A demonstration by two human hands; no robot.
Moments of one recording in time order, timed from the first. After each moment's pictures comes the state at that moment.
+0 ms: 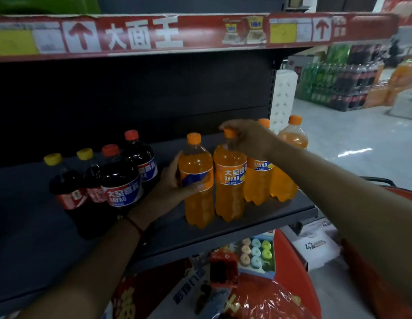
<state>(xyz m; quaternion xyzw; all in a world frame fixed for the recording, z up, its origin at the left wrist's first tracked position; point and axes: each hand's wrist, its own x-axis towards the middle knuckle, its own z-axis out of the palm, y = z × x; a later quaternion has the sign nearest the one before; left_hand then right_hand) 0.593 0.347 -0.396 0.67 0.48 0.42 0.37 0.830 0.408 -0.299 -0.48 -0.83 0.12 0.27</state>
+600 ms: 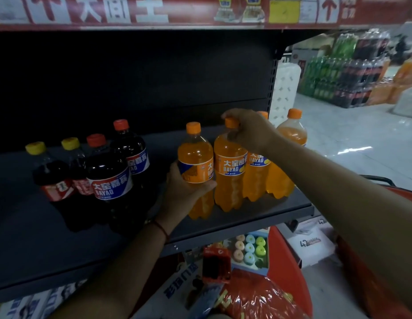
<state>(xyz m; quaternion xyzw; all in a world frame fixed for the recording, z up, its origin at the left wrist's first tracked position) 0.644 0.355 -0.435 0.57 0.55 0.52 0.33 0.837 0.419 -0.303 -0.50 -0.81 0.07 0.30</state>
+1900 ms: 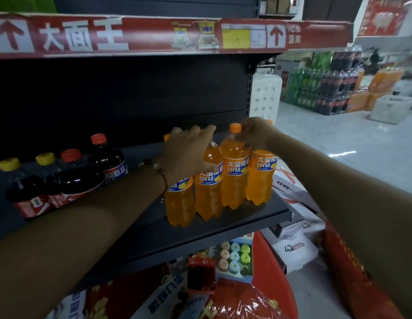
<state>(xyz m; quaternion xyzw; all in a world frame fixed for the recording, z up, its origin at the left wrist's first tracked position) 0.707 0.388 -0.310 0.79 0.56 0.13 -0.20 0.905 0.436 -0.285 -0.59 -0.74 0.19 0.28</state>
